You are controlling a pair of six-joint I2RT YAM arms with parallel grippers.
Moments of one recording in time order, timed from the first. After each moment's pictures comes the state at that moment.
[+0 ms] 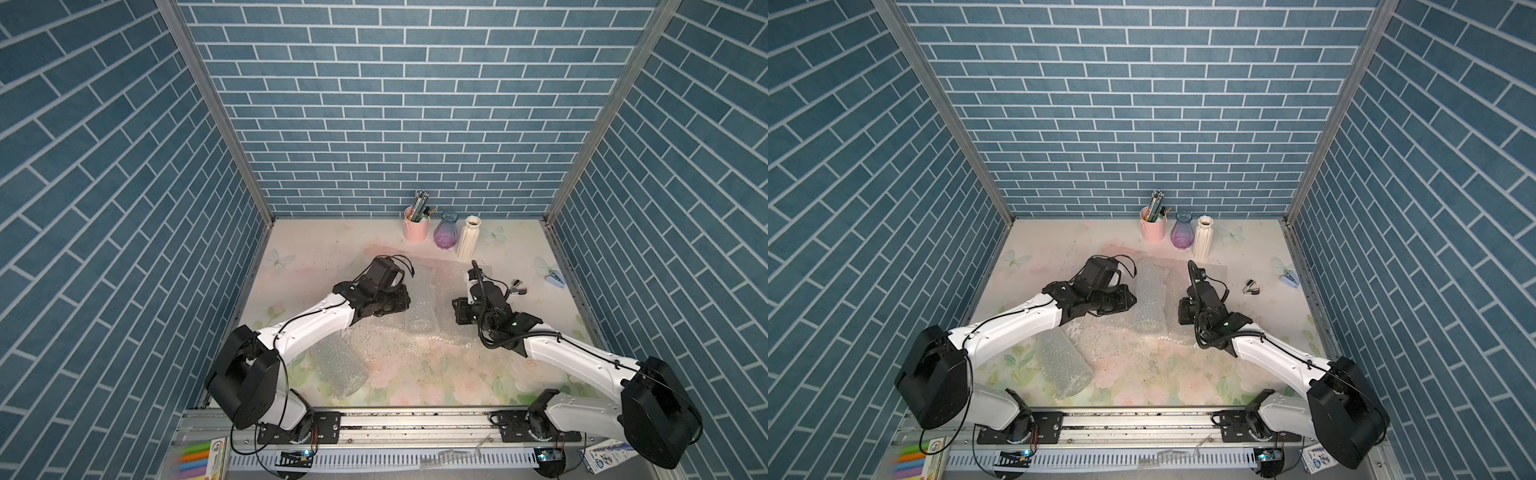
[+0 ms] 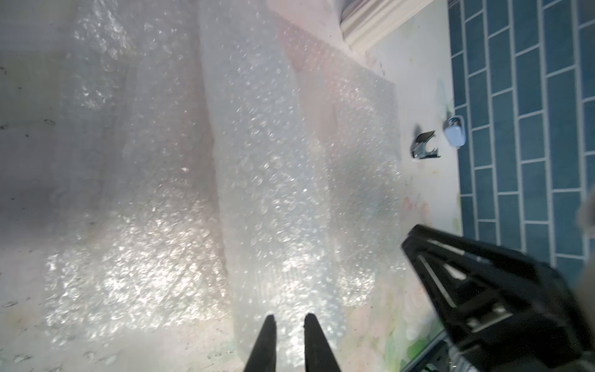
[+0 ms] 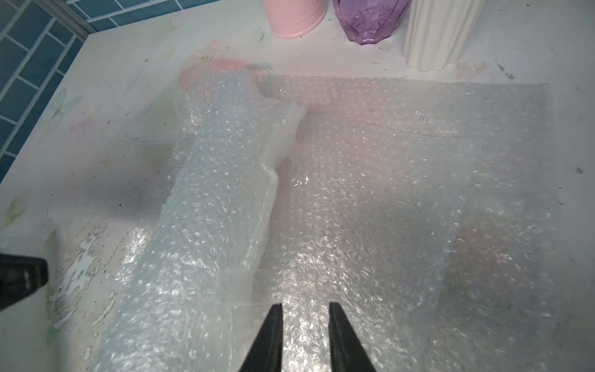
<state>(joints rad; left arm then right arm) -0.69 1.48 1.06 -0.39 0.17 -0.75 0.70 1.22 0.64 -0.12 0.11 0.51</state>
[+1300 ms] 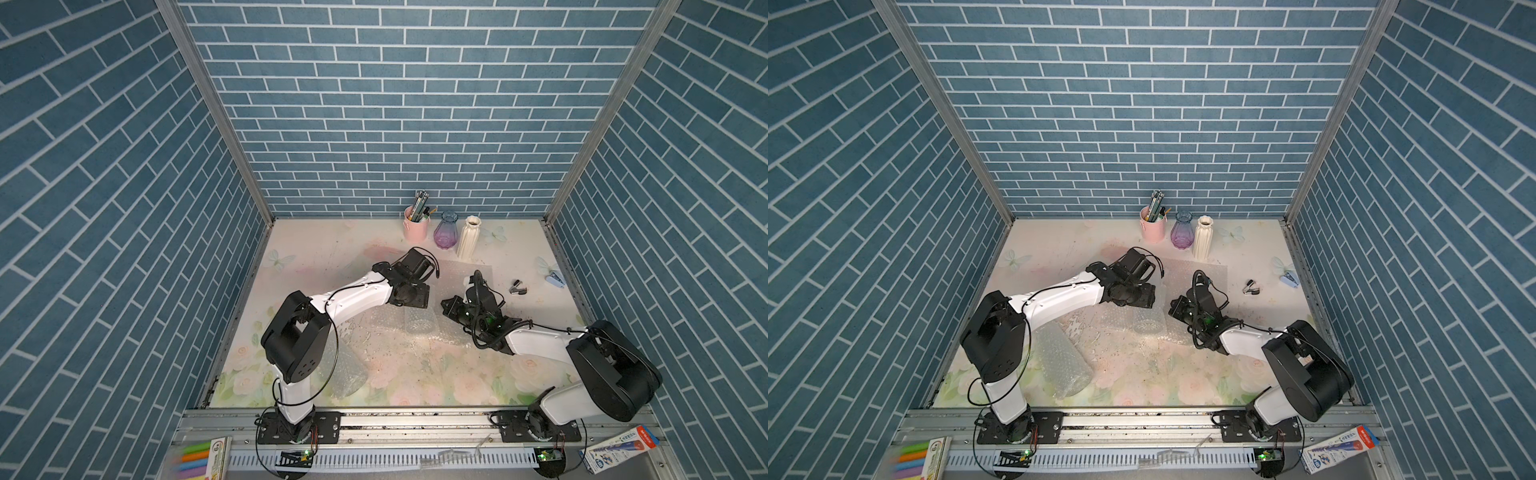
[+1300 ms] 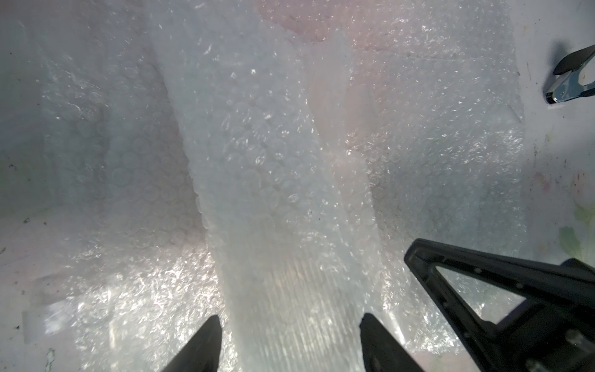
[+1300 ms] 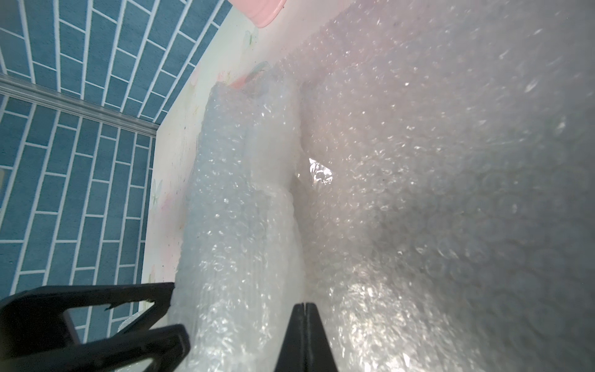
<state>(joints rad) -0.77 1.83 1.38 -0.63 -0.02 -0.54 0.65 1.47 0.52 0.37 -0.06 0.98</state>
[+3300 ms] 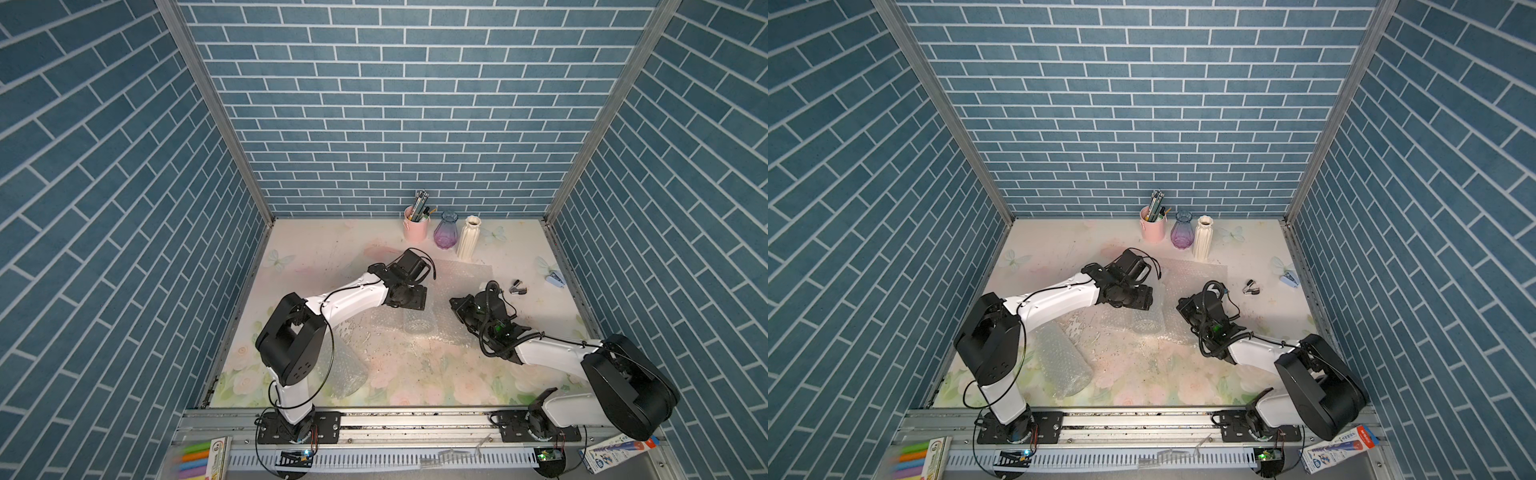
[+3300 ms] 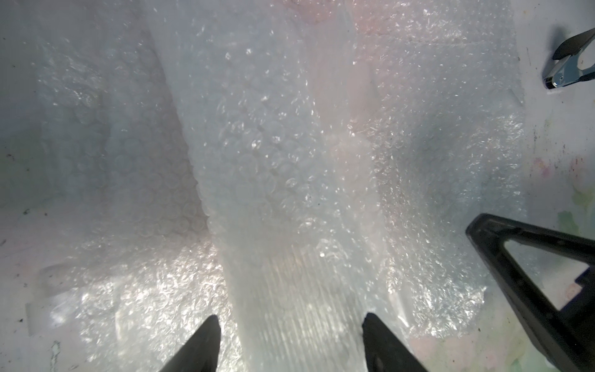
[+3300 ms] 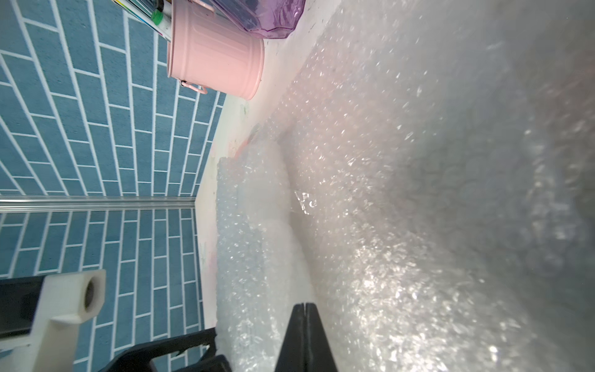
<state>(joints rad) -0.75 1.79 1.32 -0.63 0.01 -0.51 0.64 1.36 0.43 0.40 0.05 1.27</state>
